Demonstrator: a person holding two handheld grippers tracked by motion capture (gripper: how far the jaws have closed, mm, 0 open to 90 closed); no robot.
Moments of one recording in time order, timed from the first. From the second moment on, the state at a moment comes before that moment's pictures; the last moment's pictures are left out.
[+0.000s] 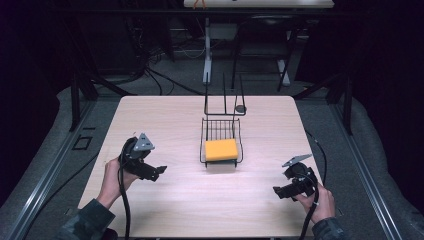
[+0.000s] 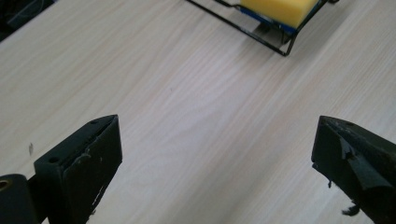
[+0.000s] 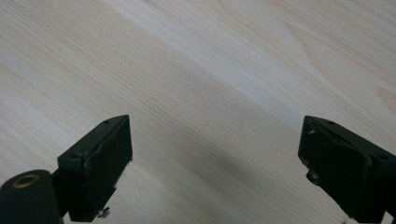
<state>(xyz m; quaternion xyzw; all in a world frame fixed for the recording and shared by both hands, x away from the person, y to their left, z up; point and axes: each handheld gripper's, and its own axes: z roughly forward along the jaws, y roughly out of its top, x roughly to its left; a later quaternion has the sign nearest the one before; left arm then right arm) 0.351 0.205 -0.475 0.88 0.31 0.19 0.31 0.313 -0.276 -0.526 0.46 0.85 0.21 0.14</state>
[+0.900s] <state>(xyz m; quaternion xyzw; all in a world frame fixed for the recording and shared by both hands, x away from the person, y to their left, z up) 0.331 0.231 -0.524 0.88 0.36 0.16 0.27 0.315 -0.275 -0.530 0.46 0.86 0.19 0.13</state>
